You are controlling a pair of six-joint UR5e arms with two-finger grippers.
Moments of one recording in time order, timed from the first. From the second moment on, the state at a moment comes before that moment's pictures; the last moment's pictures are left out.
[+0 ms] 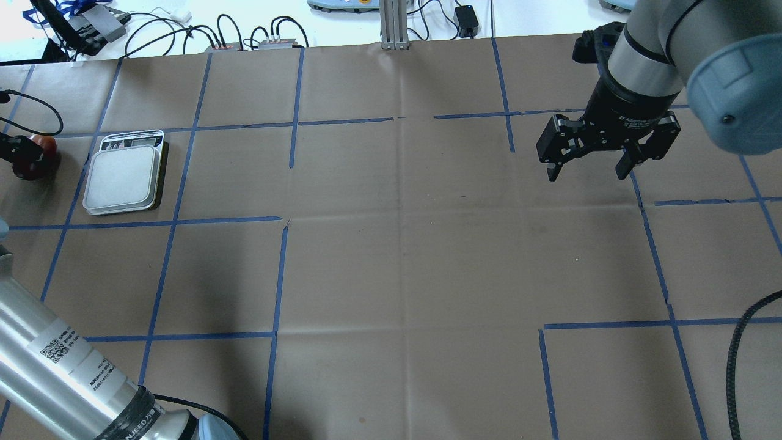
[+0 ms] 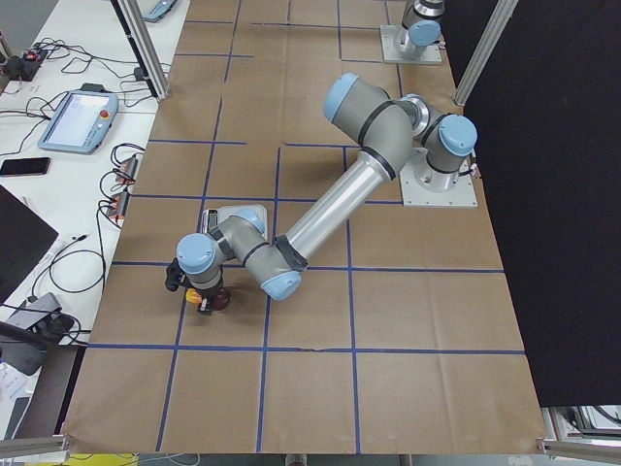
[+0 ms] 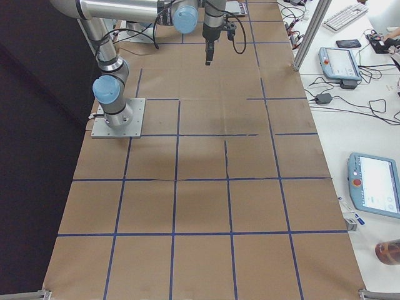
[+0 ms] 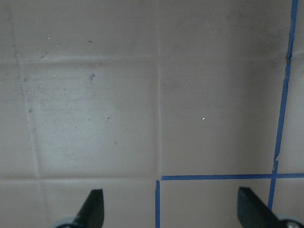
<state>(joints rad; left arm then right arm) -0.82 -2.50 -0.99 -1.16 1.50 0.88 1.53 -1.60 1.68 -1.57 -1.56 -0.02</state>
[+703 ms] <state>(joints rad) -0.83 -2.43 -0.96 -1.28 1.52 0.87 1.53 -1.60 1.68 -1.57 -1.56 -0.02</state>
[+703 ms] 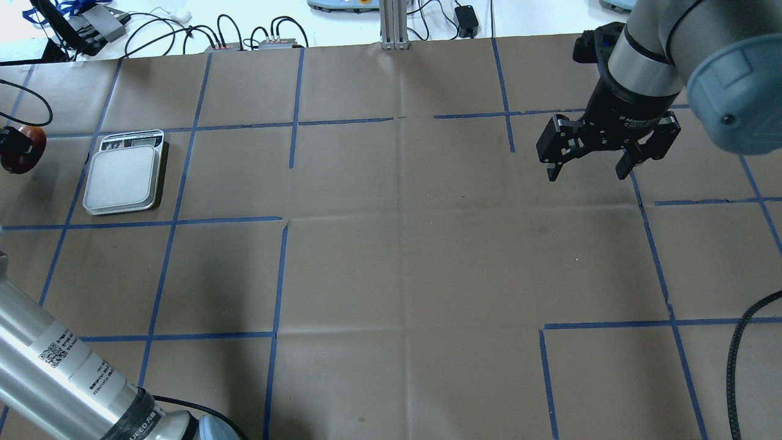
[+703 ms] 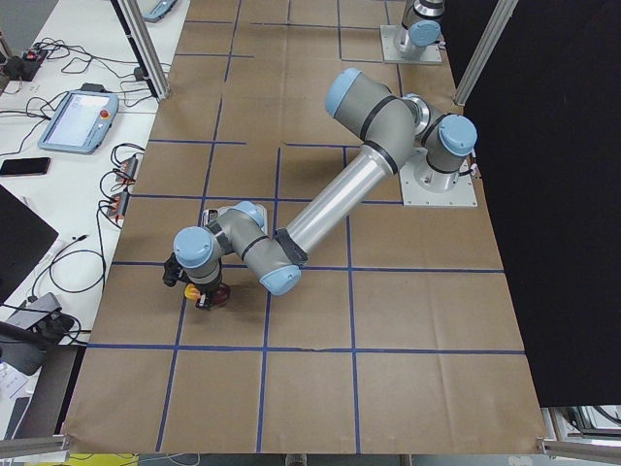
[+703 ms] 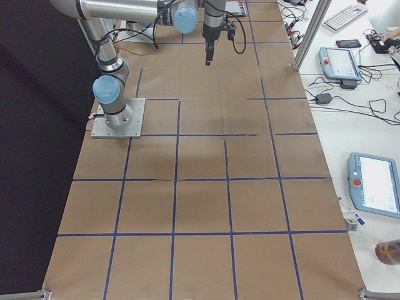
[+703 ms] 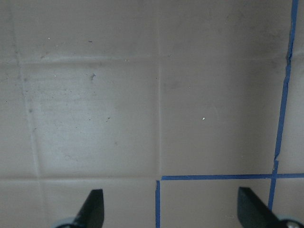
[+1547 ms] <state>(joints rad) -1.06 -2.24 -1.13 -1.47 1.52 0.57 1.53 -1.60 1.68 -1.57 -1.56 -0.02</state>
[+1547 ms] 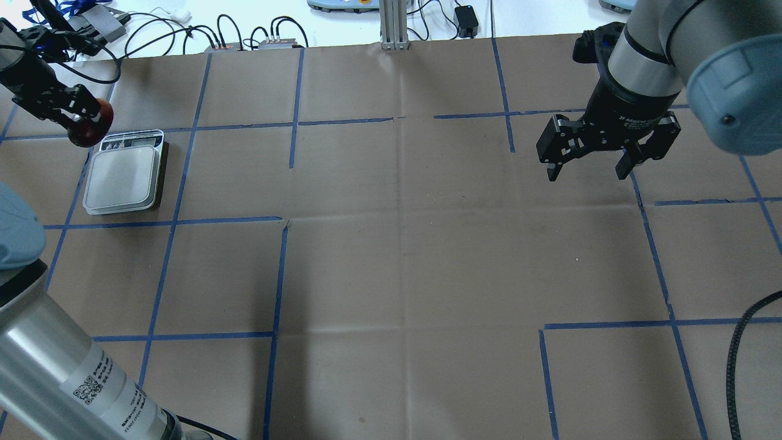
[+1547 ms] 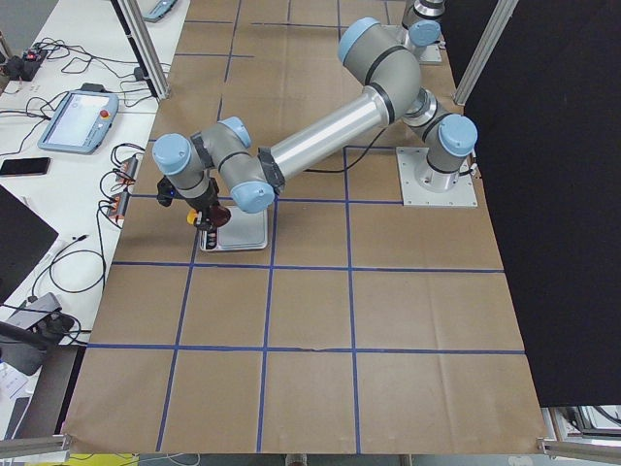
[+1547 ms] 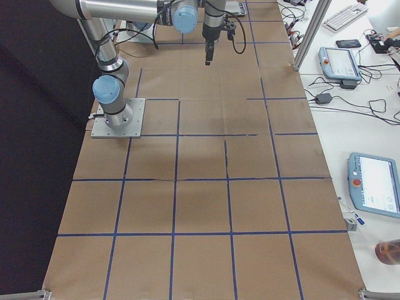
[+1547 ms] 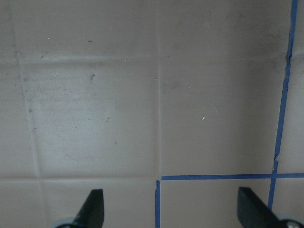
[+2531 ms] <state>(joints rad) -1.02 -2.19 -1.42 -1.14 1.53 0.56 1.53 -1.60 1.68 -1.57 -1.56 -0.02</state>
